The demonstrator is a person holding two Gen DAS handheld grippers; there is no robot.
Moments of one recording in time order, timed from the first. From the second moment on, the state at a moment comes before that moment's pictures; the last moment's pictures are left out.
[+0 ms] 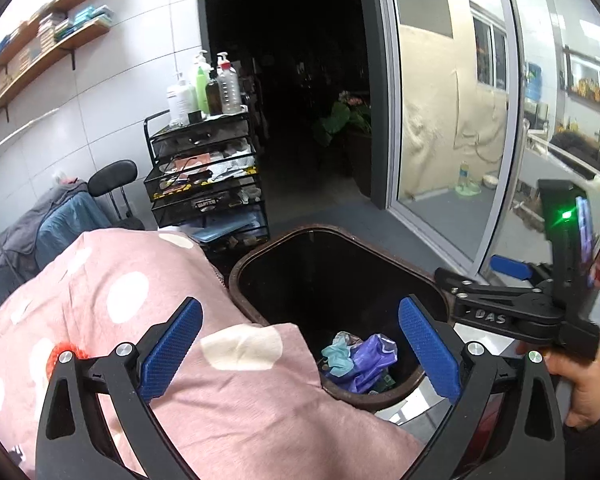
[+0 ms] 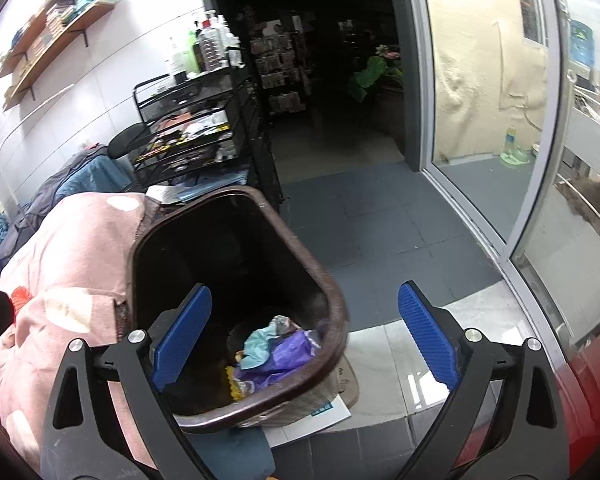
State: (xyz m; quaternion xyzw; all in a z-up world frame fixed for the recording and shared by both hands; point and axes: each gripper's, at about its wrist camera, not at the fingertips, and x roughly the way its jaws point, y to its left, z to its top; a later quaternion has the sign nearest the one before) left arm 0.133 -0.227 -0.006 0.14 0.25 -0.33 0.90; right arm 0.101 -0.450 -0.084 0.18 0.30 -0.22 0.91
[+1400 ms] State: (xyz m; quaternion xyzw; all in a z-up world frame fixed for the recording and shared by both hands) left arm 0.198 0.023 -0.045 0.07 0.36 -0.11 0.93; right arm 0.212 -0.182 -0.033 0.04 0.34 0.11 0.93
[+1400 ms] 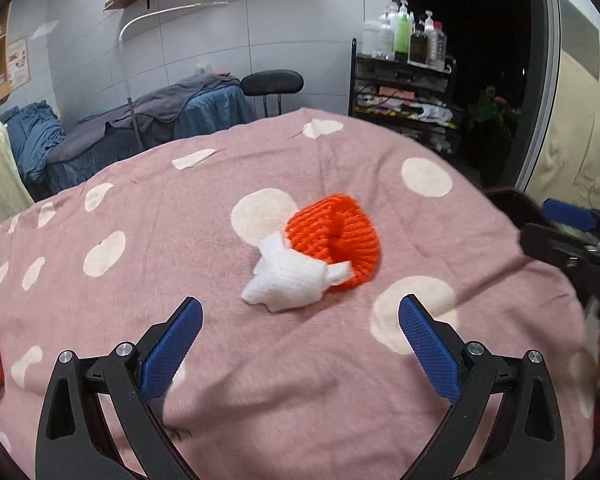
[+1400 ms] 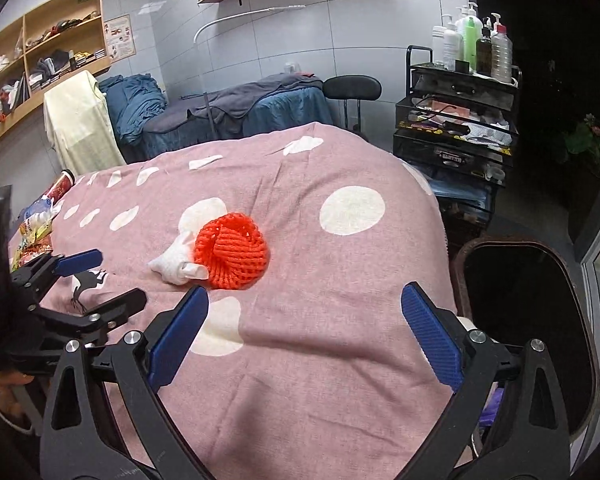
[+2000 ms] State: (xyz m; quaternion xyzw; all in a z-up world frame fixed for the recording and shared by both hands) left arm 0.236 0.031 -0.057 0.07 0.41 -0.11 0.90; right arm 0.221 -0.174 -0.038 0.03 0.35 0.13 0.93
